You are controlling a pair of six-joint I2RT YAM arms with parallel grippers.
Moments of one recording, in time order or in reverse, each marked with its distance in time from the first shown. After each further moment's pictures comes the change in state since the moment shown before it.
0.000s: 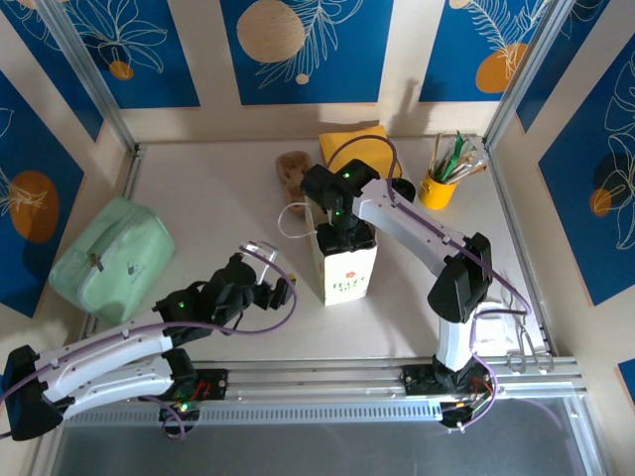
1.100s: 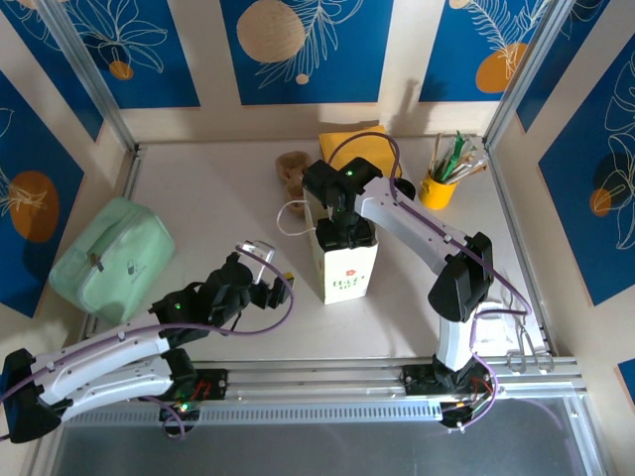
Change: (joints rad) left arm 0.000 -0.026 0.000 -0.003 -0.015 0.000; right arm -0.025 0.000 0.001 0.046 0.000 -0.008
